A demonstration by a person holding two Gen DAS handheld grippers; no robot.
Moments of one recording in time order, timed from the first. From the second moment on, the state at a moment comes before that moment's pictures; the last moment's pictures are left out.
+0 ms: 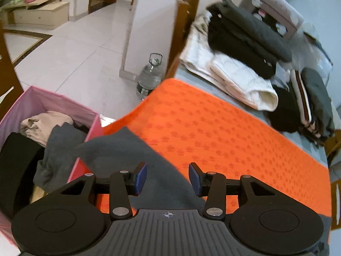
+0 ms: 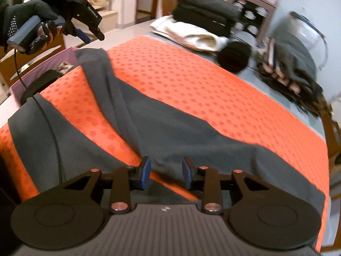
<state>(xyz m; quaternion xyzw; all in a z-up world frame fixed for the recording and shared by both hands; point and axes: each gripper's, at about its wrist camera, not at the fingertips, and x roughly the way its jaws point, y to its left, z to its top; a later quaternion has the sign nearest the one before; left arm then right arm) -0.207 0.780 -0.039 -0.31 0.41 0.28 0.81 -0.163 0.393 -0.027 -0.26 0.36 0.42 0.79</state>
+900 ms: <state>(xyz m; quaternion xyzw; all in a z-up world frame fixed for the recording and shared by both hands) -0.196 0.782 -0.007 -0.40 0.30 0.28 0.81 -0.135 0.333 -0.044 -0.21 0.41 0.34 0.82</state>
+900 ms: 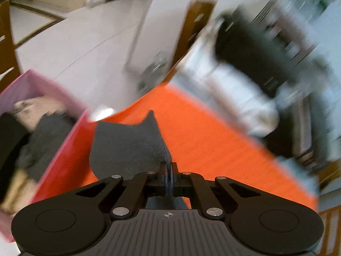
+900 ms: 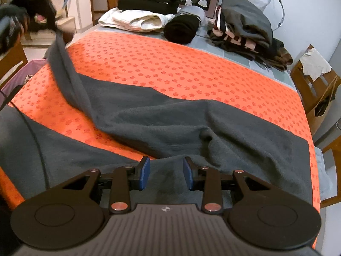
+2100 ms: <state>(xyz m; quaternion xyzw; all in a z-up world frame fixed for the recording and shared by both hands) -0.320 0.709 -0.037 -0.22 0.34 0.30 0.86 -0.079 0.256 -0.019 -0.18 0.43 0.31 0.83</state>
